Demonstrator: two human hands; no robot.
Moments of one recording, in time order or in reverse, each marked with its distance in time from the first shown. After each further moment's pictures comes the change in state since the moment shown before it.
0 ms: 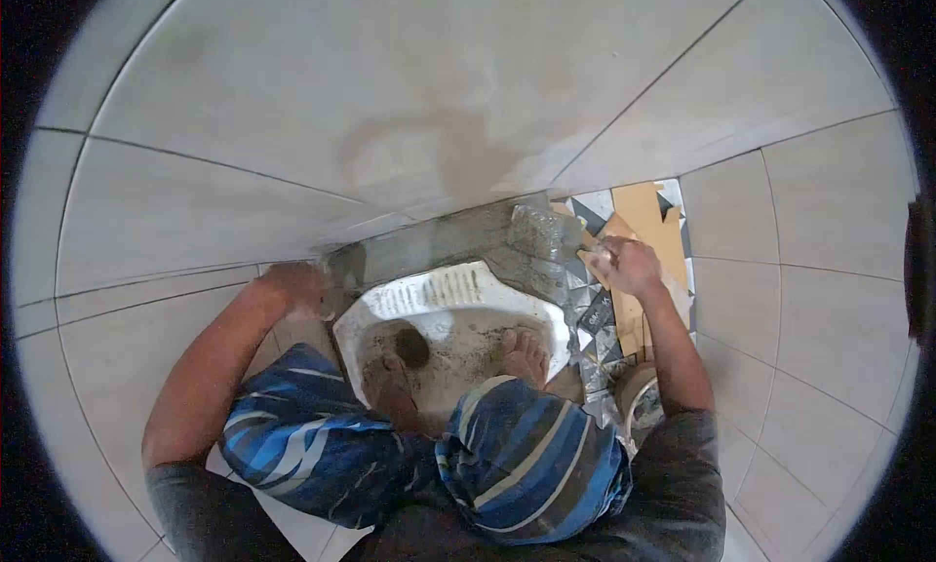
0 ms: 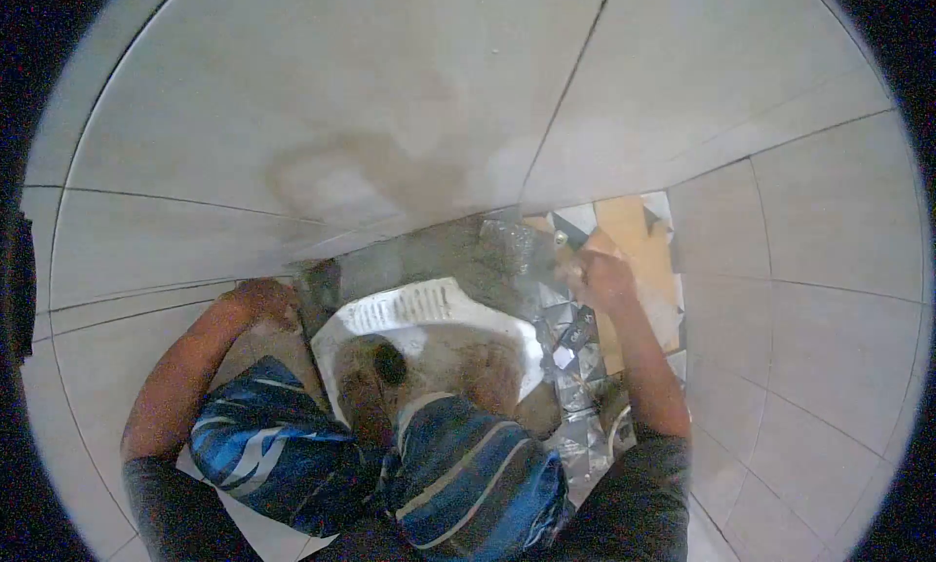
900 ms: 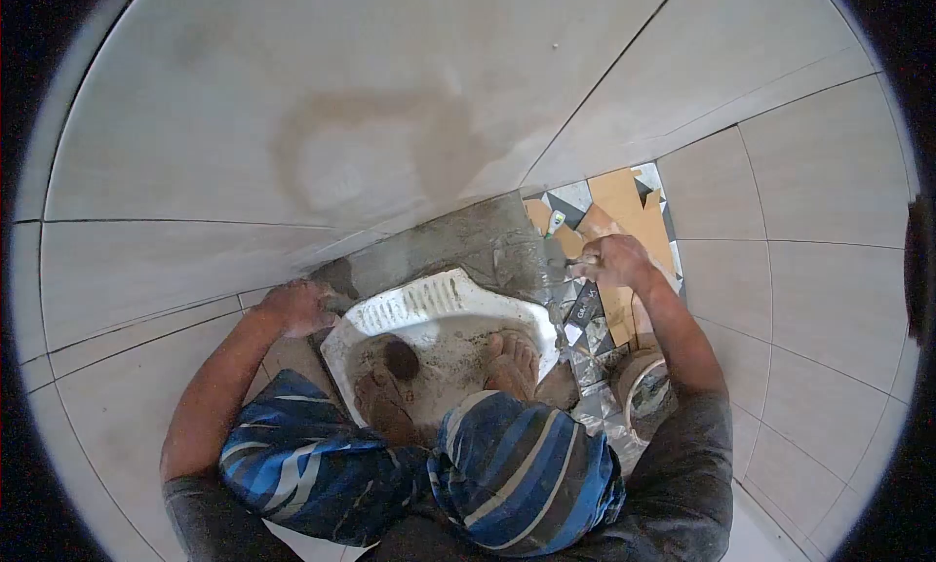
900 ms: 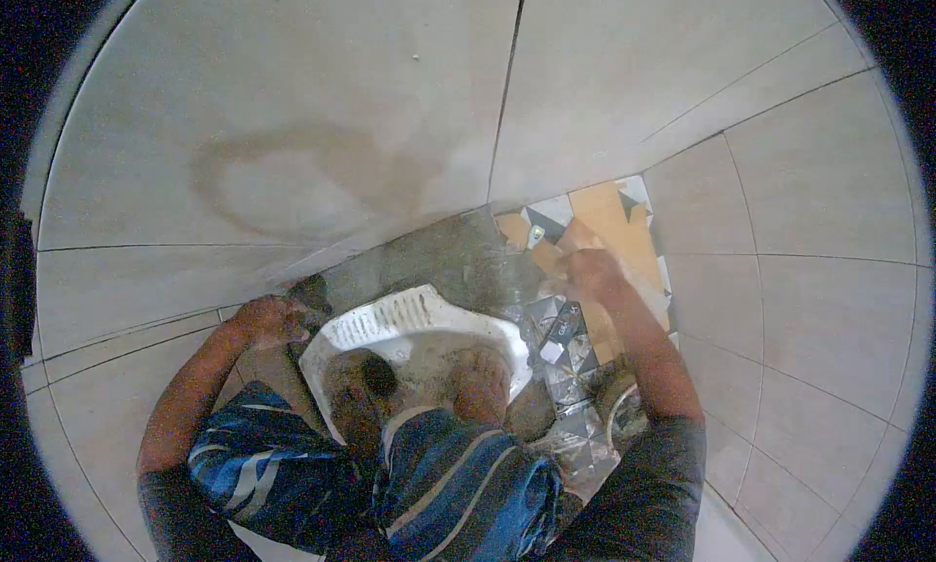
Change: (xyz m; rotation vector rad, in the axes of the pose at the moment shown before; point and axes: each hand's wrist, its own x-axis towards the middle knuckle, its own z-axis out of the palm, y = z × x) left_hand 0.005 0.024 -0.004 -0.138 0.229 0.030; right_hand 0.004 0.022 -0.014 -0.162 -0.356 -0.090
